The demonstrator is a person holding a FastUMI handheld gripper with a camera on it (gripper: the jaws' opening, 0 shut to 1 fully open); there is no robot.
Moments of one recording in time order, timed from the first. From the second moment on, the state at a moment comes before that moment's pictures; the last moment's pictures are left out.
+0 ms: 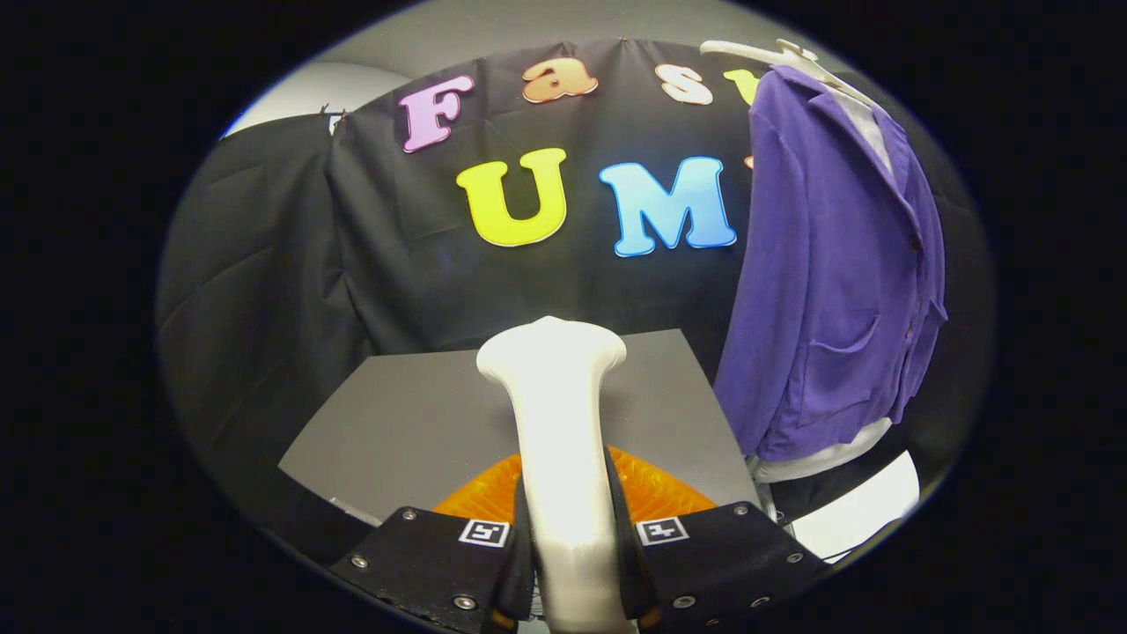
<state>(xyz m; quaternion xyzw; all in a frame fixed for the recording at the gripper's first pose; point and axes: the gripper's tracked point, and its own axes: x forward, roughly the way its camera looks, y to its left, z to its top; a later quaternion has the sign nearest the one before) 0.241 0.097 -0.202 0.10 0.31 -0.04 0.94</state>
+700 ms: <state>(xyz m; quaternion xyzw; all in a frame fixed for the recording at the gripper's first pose) 0.069 -0.022 -0.165 0.01 0.25 -0.06 0.97</state>
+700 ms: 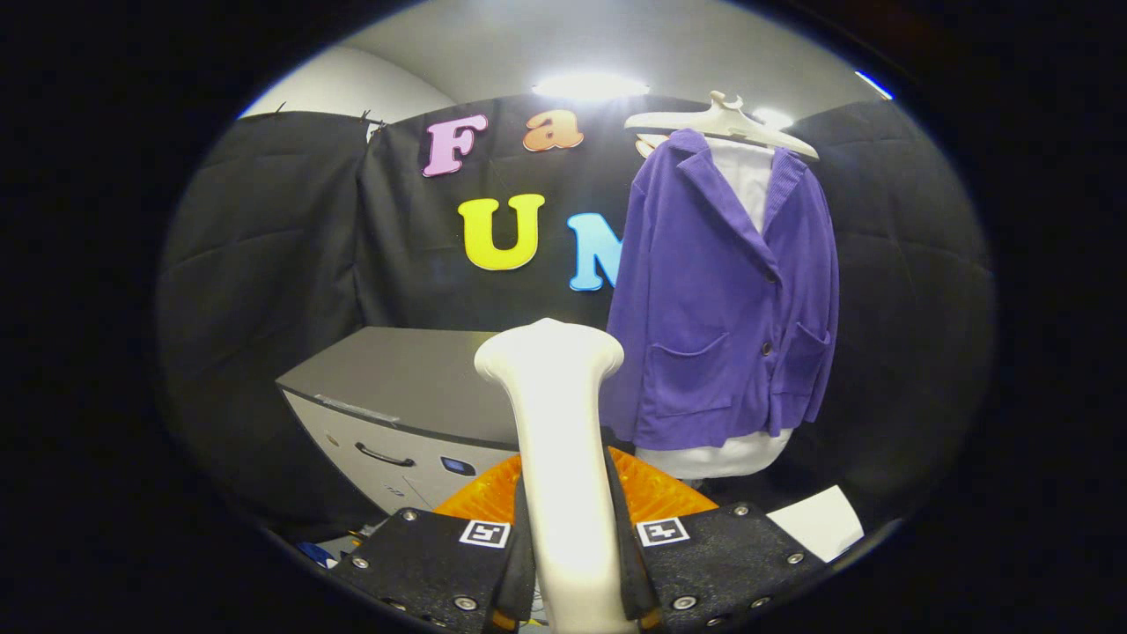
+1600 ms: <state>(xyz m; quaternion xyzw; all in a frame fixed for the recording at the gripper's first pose) 0.188 -0.147 -0.051 0.06 0.11 -0.21 0.97</state>
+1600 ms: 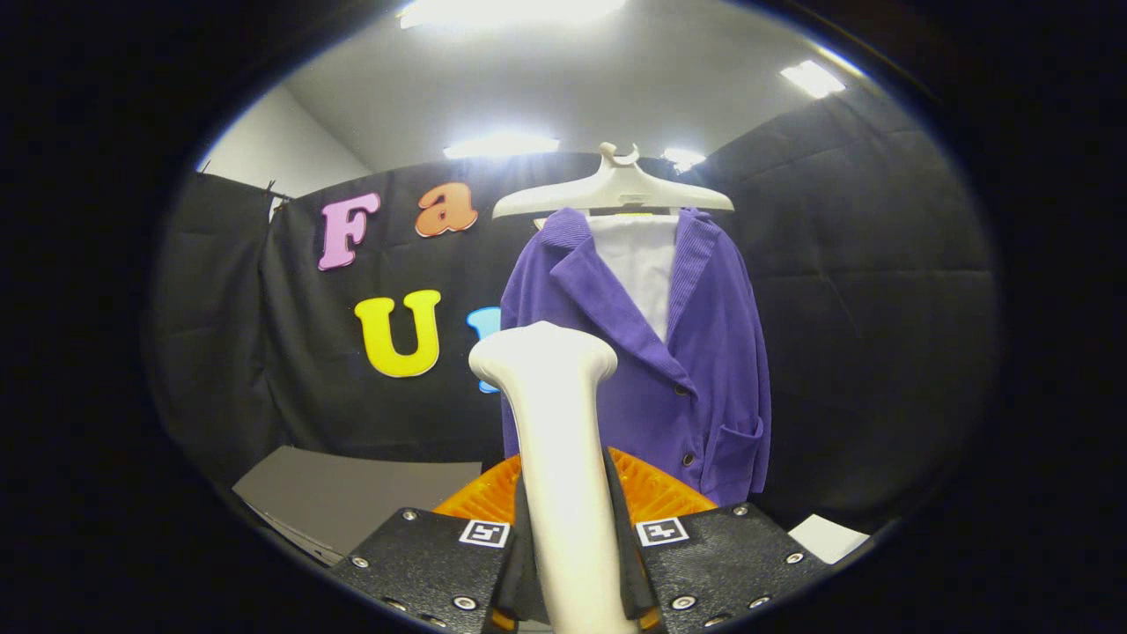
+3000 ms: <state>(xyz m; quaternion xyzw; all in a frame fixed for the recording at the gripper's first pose) 0.249 -0.203 -0.140 0.07 0.15 -0.21 0.96</state>
